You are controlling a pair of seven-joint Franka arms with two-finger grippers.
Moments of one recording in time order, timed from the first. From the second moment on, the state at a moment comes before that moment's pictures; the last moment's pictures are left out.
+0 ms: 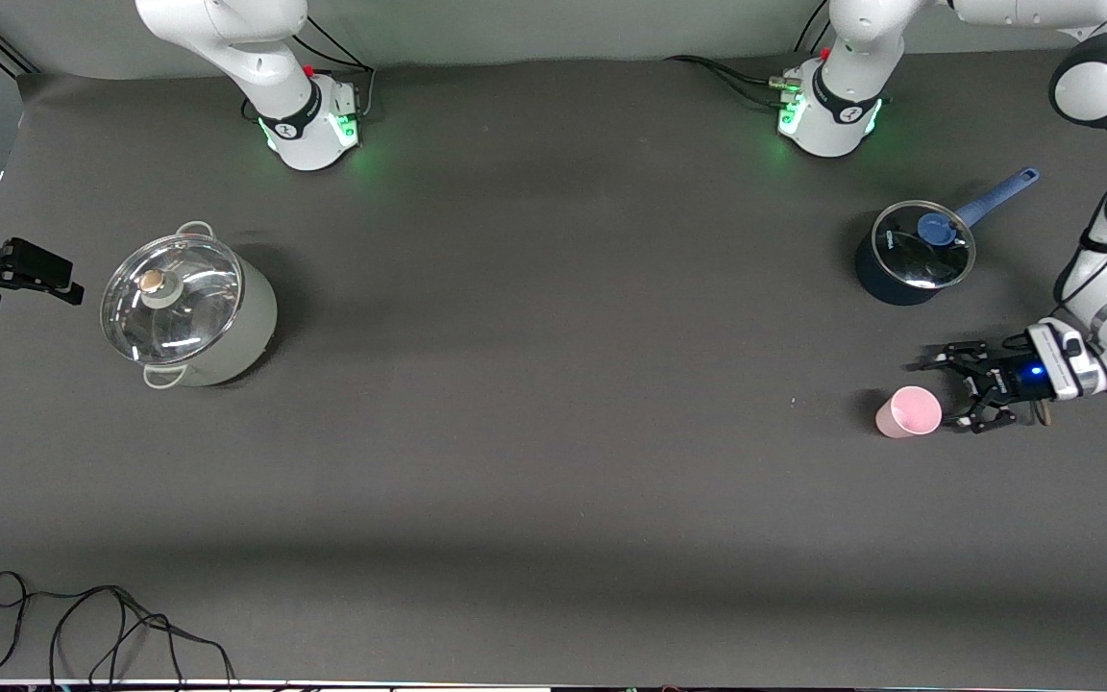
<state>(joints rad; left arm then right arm) 0.66 1.04 -0.08 -1.54 -1.06 1.50 2.67 0.00 0.05 -0.07 -1.52 0.00 1.55 -0.11</state>
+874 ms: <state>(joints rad) 0.65 1.05 -0.15 -1.52 -1.13 1.58 2.68 0.00 0.05 -0.08 -1.52 0.01 1.55 -0.11</state>
